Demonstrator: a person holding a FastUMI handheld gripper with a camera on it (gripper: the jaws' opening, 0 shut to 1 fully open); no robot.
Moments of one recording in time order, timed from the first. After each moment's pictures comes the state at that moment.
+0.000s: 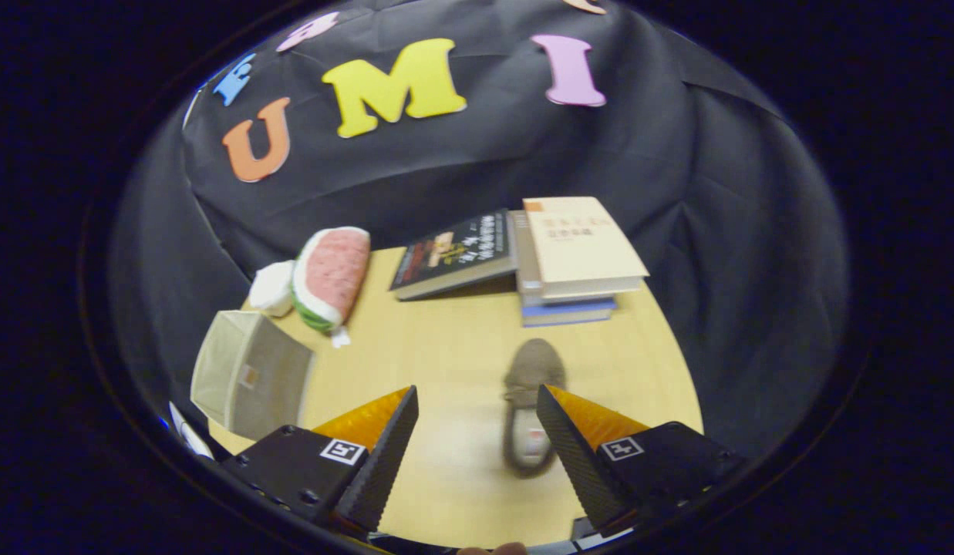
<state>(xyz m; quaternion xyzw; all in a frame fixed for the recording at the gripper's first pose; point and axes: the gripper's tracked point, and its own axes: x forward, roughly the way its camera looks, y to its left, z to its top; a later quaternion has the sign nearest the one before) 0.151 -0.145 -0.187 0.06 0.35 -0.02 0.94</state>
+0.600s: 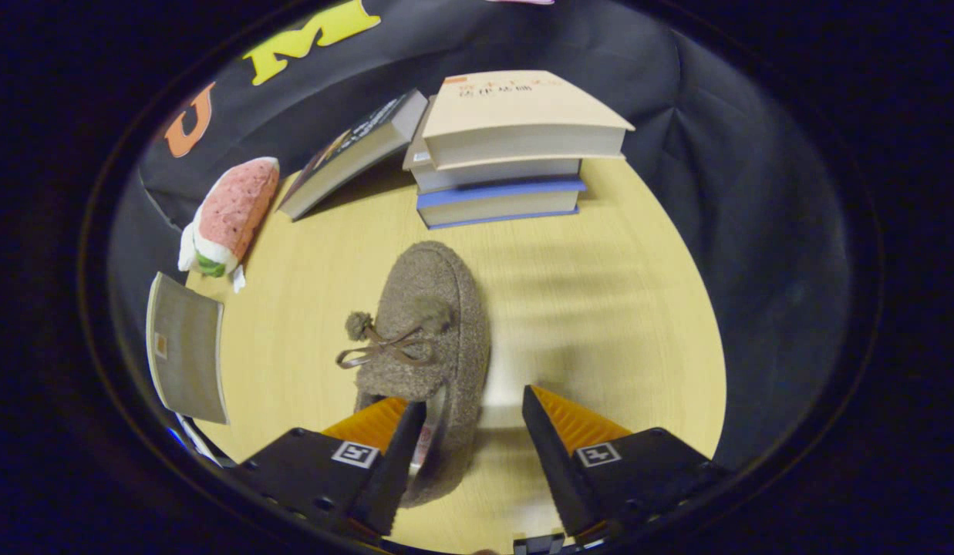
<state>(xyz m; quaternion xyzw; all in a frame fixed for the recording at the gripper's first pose) 0.194 -0.197 -0.339 0.09 0.50 -0.02 0.86</state>
